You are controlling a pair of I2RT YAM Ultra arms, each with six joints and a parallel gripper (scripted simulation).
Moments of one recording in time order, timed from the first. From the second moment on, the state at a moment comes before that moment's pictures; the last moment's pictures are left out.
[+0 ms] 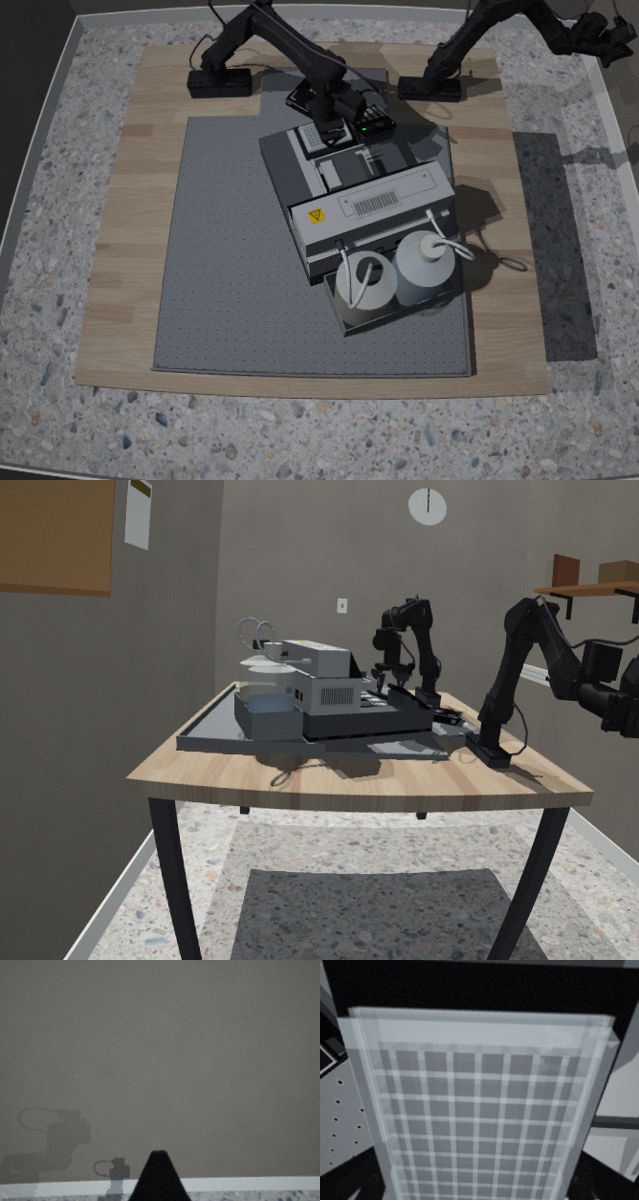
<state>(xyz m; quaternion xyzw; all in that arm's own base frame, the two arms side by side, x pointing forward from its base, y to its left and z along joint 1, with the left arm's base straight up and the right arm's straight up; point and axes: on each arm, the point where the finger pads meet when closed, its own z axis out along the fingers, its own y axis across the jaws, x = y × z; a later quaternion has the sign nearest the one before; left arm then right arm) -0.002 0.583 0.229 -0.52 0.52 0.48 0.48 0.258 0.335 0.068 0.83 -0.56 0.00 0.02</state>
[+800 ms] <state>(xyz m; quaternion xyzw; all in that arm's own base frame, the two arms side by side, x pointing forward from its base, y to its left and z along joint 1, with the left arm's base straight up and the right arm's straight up) -0.002 0.583 0.229 -0.52 0.52 0.48 0.48 0.261 0.336 0.069 0.82 -0.57 0.00 0.01</state>
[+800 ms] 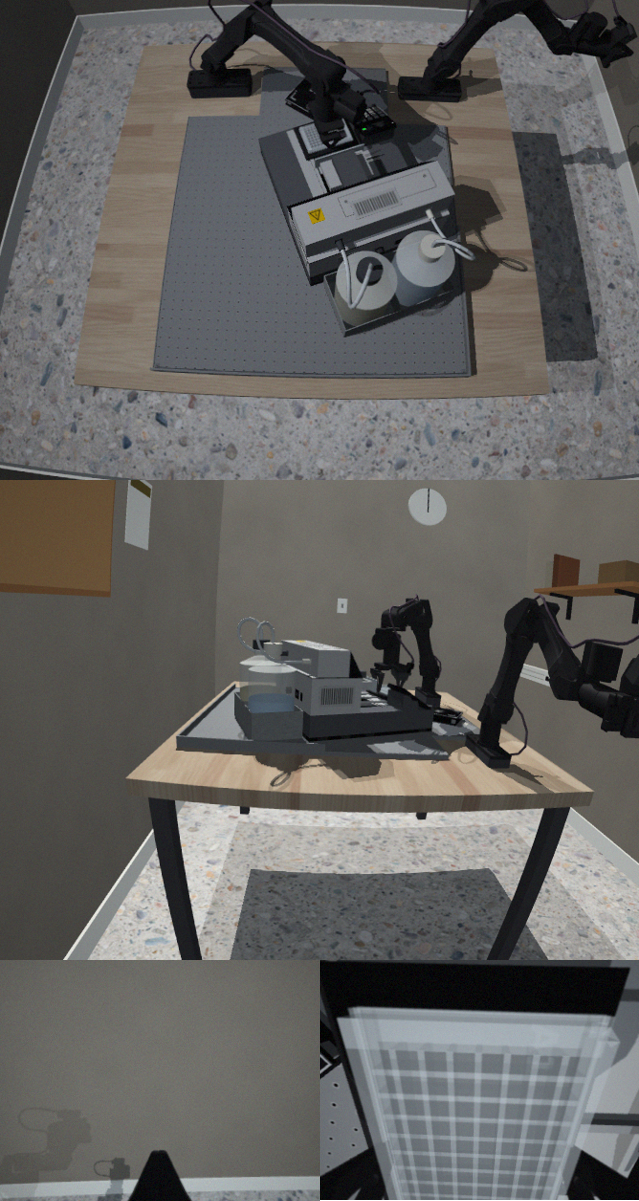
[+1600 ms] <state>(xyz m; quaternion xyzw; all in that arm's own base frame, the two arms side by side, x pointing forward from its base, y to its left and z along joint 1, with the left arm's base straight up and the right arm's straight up) -0.002 0.583 0.229 -0.52 0.52 0.48 0.48 0.259 0.334 0.066 0.82 -0.57 0.00 0.02</state>
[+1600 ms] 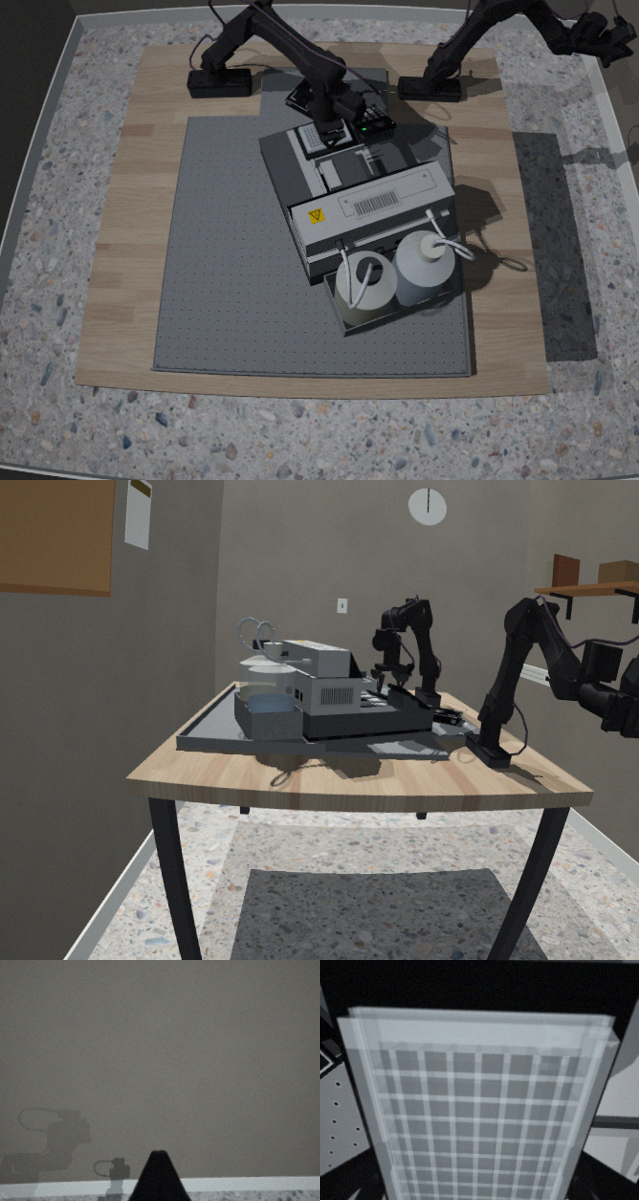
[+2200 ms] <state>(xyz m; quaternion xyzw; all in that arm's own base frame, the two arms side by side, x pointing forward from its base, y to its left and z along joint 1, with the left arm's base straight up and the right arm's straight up) -0.002 0.583 0.229 -0.52 0.52 0.48 0.48 0.256 0.337 0.067 0.83 -0.56 0.00 0.02</state>
